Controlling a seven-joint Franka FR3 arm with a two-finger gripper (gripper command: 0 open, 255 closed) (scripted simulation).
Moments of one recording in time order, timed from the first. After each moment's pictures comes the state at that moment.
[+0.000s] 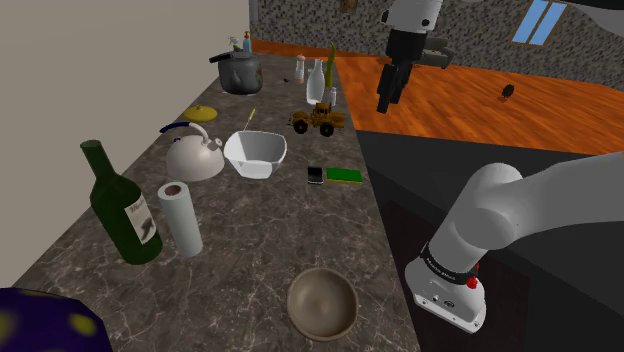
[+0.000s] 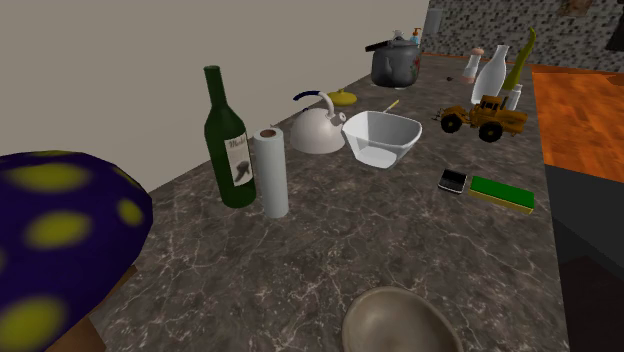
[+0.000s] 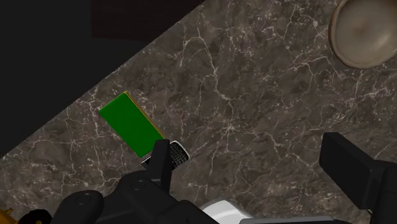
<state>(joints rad) 0.01 -0.79 -0.03 -2.32 0.01 1.48 -0.13</state>
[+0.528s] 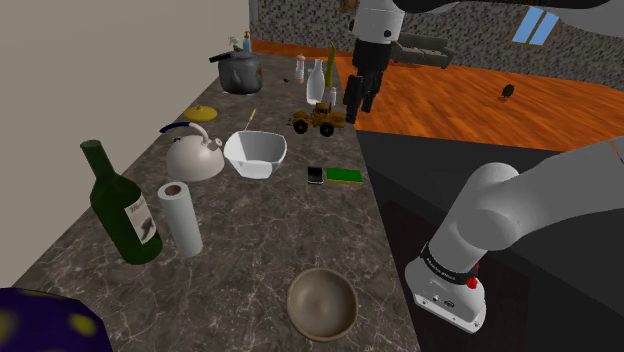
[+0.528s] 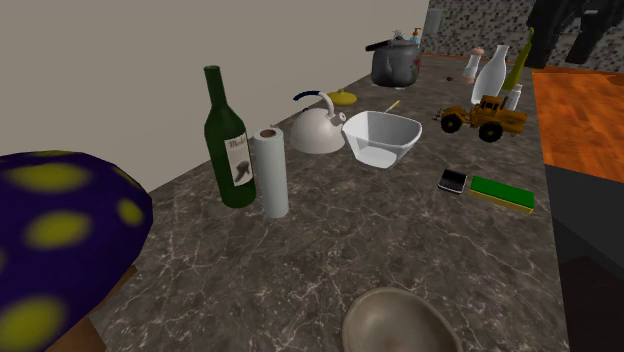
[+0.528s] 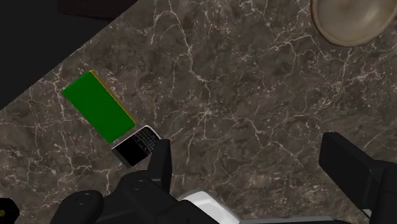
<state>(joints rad) 0.05 -0.67 0.07 -2.30 0.07 1.59 -0.02</state>
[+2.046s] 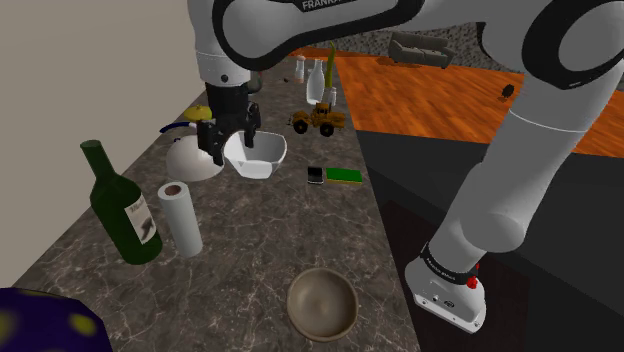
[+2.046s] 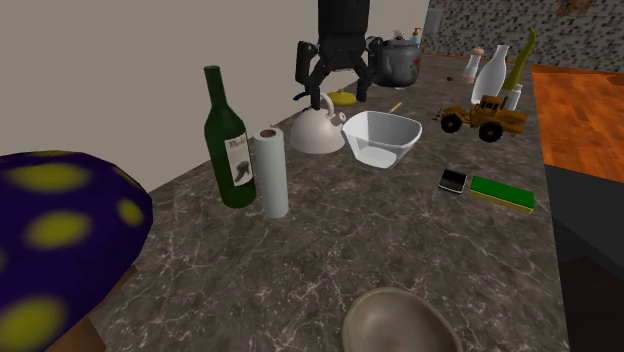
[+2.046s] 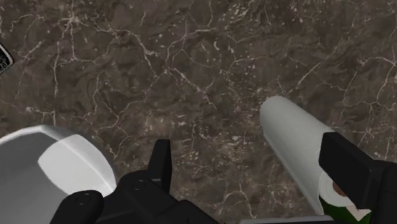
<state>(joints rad) 0.16 0.06 0.41 -1.82 -0.01 1.85 0.41</state>
